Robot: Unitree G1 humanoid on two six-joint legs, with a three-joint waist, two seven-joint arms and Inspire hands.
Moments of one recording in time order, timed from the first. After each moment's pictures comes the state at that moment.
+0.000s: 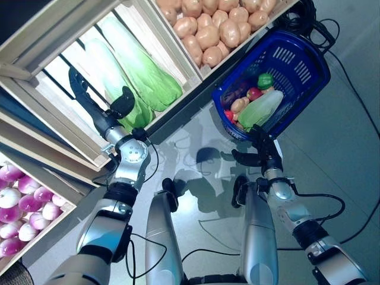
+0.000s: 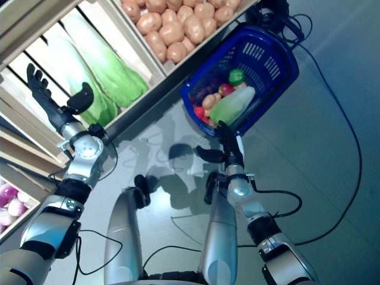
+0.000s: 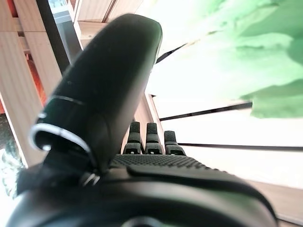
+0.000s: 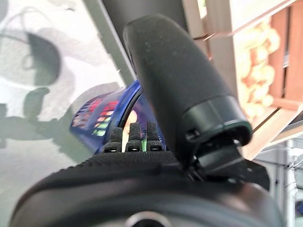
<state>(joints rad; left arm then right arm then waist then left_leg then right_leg) -0.79 0.40 -0.18 0.69 -0.32 -0.33 0.99 -0.43 -0.41 0.43 0.49 0.48 -0.18 -0.35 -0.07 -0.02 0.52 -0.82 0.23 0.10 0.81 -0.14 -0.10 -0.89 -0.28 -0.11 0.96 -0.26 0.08</state>
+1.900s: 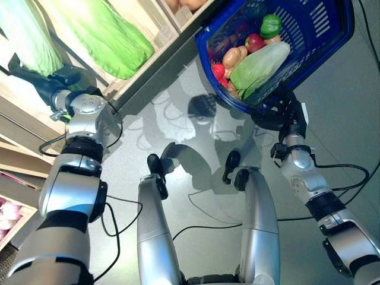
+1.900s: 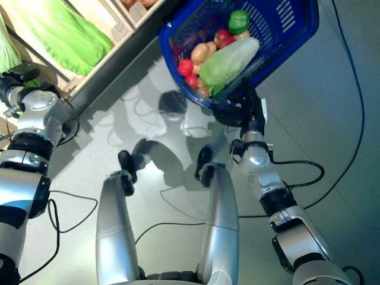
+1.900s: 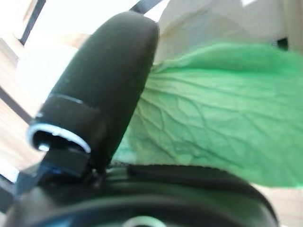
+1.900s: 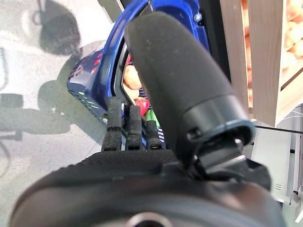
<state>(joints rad) -1.10 0.64 -0.23 1.04 -0.60 -0.06 0.95 -0.62 -0.52 0.41 0.50 0.68 -0.22 -0.39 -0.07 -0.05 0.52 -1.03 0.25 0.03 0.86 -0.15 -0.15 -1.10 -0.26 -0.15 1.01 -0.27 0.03</state>
